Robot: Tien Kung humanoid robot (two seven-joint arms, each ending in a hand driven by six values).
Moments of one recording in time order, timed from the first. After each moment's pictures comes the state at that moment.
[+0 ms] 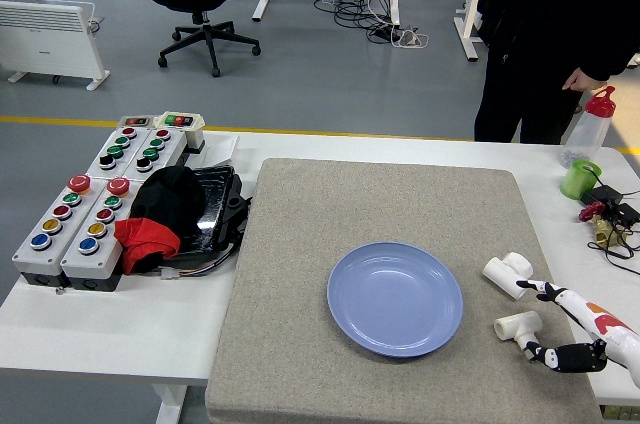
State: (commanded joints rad) left arm -0.18 0.06 -1.14 -0.18 0.71 0.33 0.23; right arm 0.10 -0.35 1.39 1.58 -1.79 0.33 -0.20
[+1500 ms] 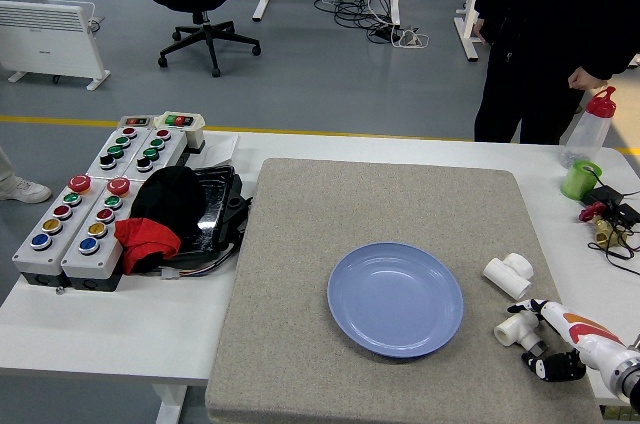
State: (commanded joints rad) left arm -0.18 0.05 -1.15 -0.18 0.74 0.33 0.24; right arm 0.15 -0.34 1.23 1.53 -1.93 0.24 -0.32
